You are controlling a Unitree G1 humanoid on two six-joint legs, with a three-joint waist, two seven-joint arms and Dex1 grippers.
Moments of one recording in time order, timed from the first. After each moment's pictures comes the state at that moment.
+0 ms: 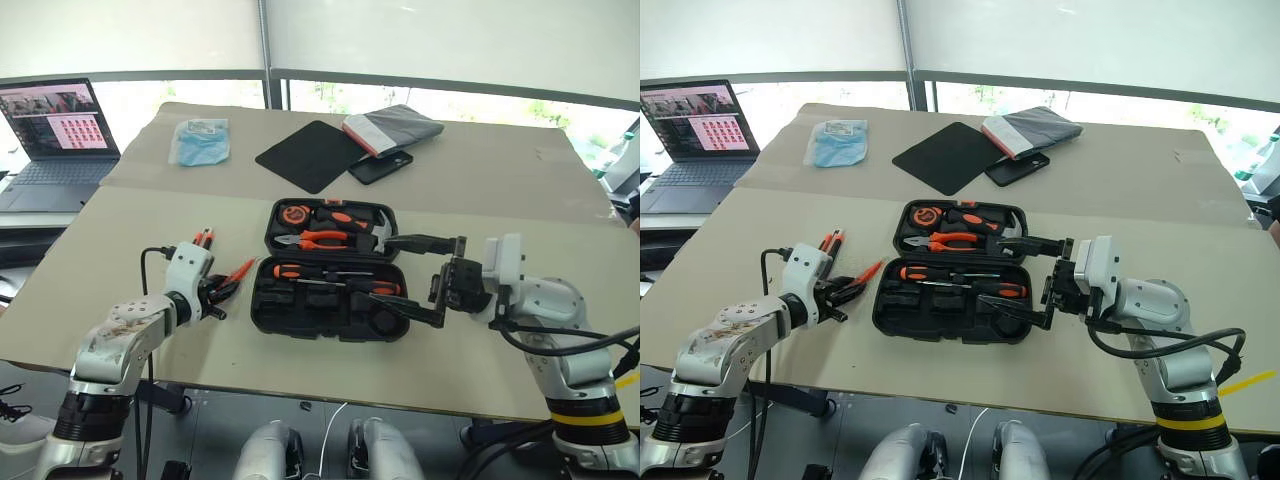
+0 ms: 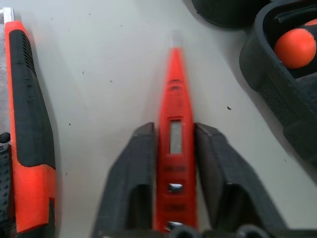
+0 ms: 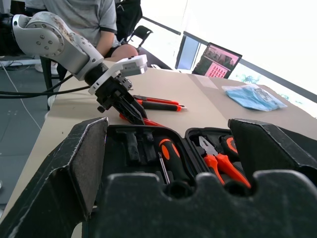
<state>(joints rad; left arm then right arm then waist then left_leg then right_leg) -0.23 0.62 0.07 -0.17 -0.40 0.77 -0.48 -0.26 -0.60 -0.05 -0.31 0.53 0.10 1.06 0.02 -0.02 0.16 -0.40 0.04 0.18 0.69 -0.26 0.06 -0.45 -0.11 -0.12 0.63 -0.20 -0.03</state>
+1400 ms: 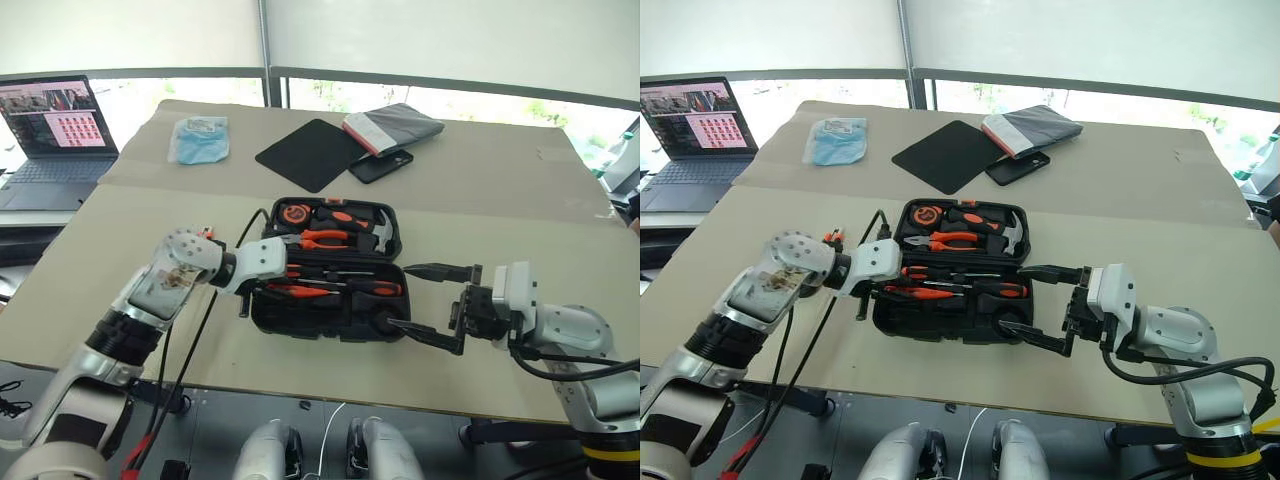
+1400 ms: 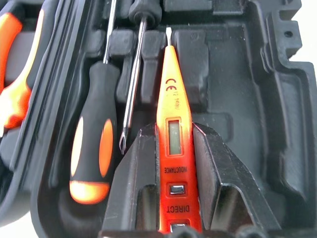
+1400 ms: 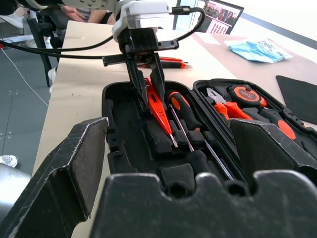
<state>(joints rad) -0.69 0.71 -0.37 0.08 -0.06 0.31 -1.28 -0.08 -0.69 -0.10 -0.36 0.53 0.13 1.06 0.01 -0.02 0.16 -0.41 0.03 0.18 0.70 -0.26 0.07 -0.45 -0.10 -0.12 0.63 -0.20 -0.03</state>
